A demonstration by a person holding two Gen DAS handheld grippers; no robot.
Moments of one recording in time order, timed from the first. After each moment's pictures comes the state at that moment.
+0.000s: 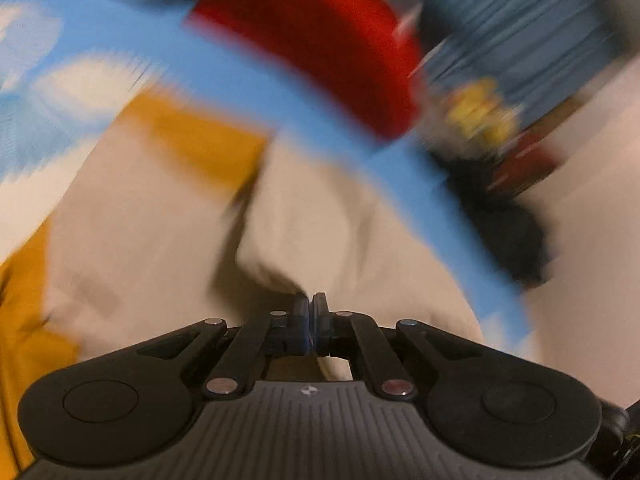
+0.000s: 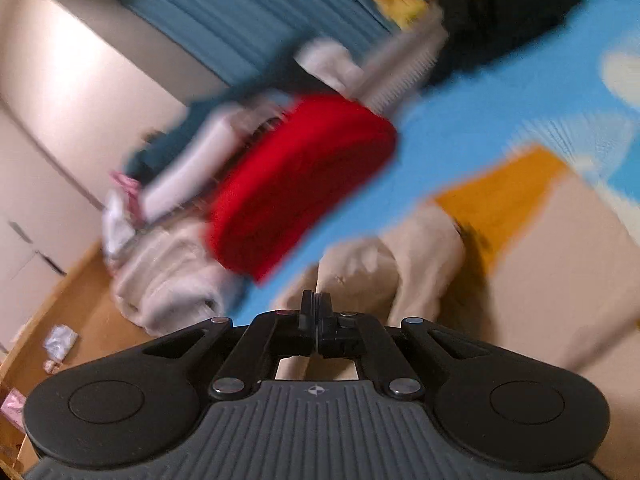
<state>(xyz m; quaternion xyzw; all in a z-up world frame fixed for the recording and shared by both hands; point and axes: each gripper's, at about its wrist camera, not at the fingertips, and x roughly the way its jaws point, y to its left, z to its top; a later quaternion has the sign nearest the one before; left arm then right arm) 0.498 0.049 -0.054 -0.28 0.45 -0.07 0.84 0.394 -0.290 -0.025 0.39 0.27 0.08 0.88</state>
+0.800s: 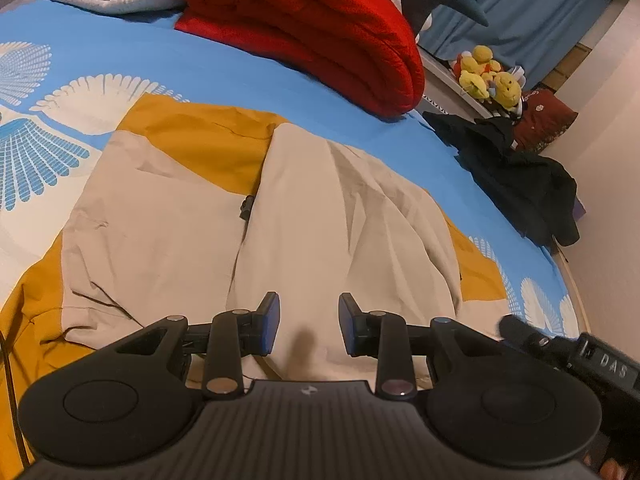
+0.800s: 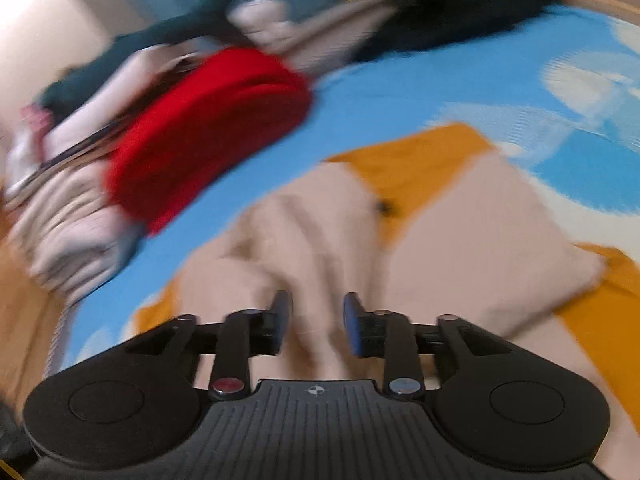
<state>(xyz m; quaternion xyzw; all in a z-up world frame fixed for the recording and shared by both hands) 0.489 0.030 -0.040 -0.21 0.42 -0.08 0.88 0.407 -0.274 -0.045 0.29 0.34 0.02 0.90</state>
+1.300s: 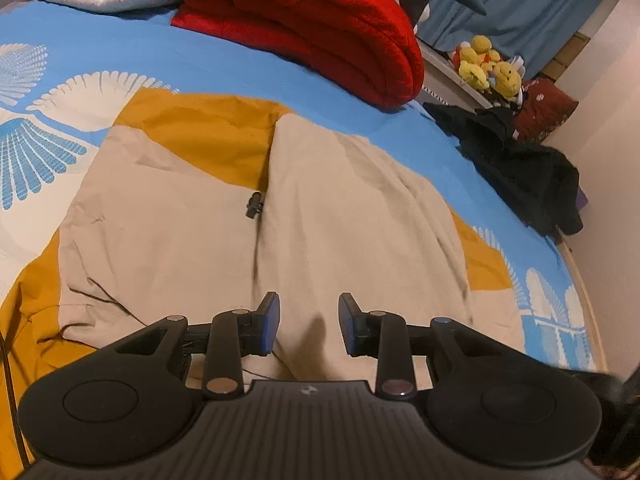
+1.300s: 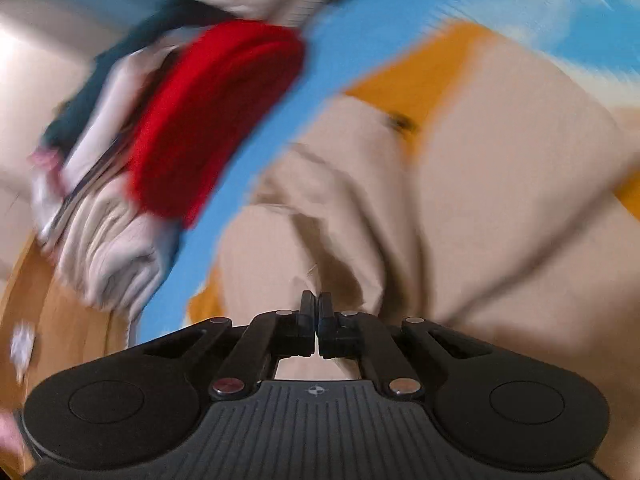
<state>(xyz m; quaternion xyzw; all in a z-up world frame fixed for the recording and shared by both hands) 0.491 0.027 -0.048 -0.19 0.43 -0.09 0.88 0.413 -0.289 -0.092 0.44 0.39 0.01 0.81</state>
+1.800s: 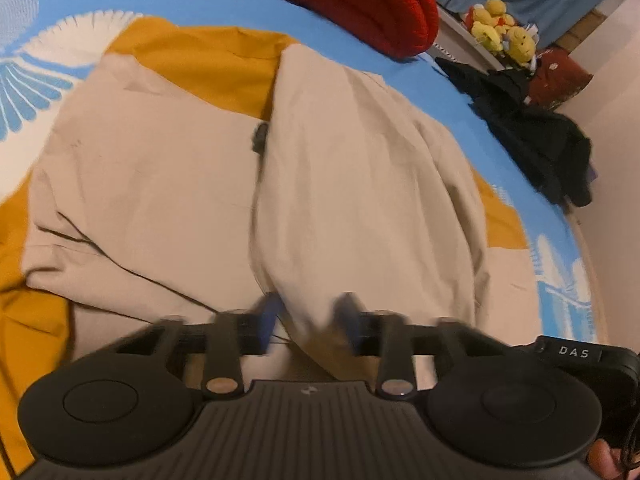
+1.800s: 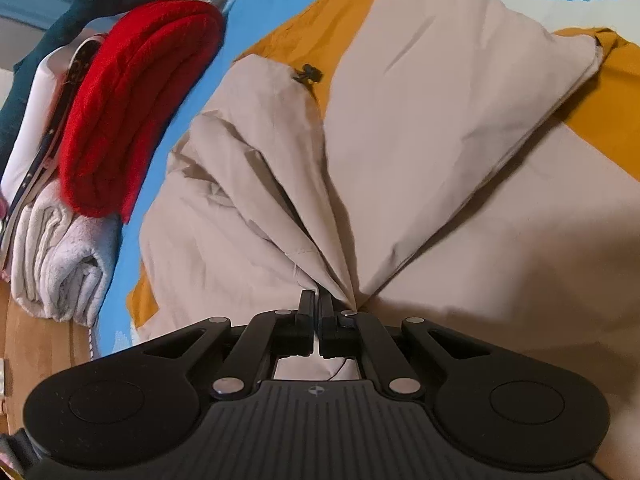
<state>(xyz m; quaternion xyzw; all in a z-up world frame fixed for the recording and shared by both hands) 0.497 0.017 -0.082 -0.21 0.48 -0.10 0.84 0.419 -0.285 -0.119 0.45 0.44 -0.03 0.77</state>
